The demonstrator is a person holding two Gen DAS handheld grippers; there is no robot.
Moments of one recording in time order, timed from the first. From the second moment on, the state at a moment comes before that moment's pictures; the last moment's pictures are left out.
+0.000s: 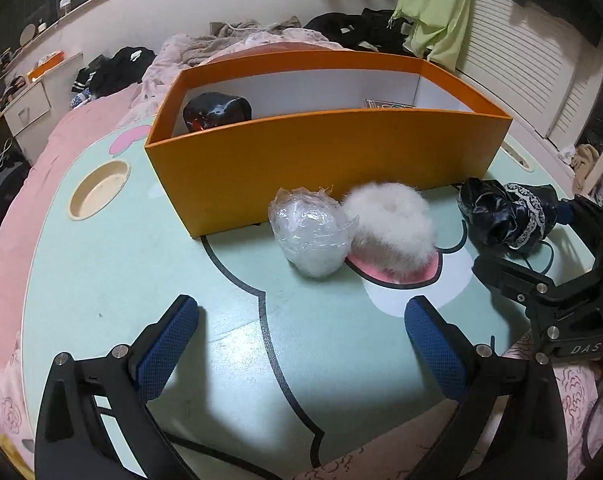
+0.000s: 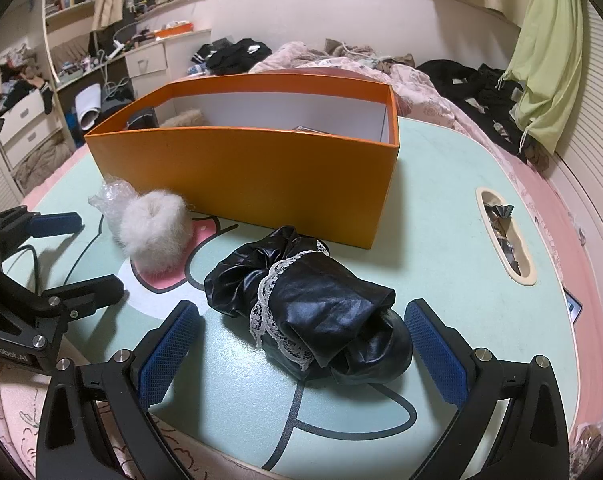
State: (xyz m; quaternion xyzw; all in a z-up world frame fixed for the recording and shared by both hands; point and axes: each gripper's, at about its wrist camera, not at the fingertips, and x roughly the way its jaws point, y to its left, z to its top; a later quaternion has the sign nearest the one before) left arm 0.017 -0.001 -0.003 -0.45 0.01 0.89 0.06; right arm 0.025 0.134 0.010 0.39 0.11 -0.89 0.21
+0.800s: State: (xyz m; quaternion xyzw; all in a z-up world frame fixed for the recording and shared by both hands) left arm 0.015 -0.005 -0.004 -0.45 0.01 0.89 0.05; right arm -0.062 0.083 0.104 0.47 -0.04 -0.81 0.35
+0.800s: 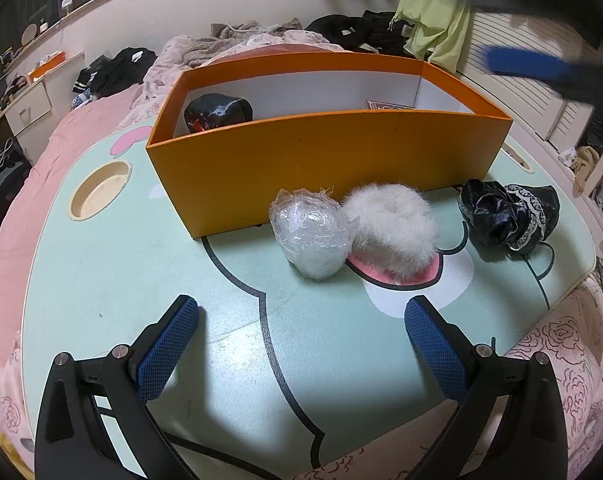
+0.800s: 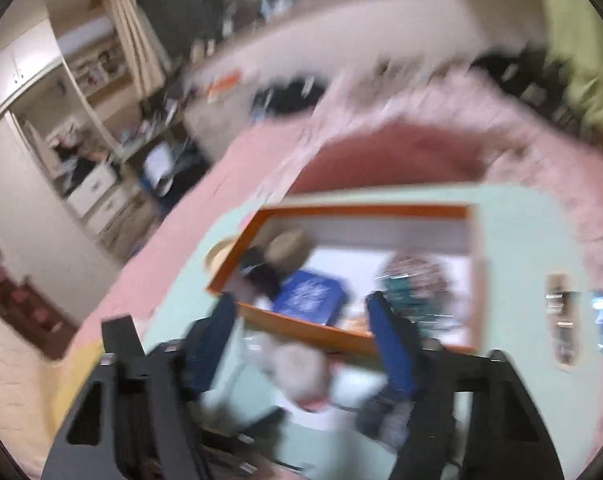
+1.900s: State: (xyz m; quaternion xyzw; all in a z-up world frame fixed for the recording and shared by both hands) left arm 0.010 0.001 0.000 -0.45 0.01 0.89 0.06; right arm -0.121 0.001 0.038 0.57 0.06 -0.79 0.24
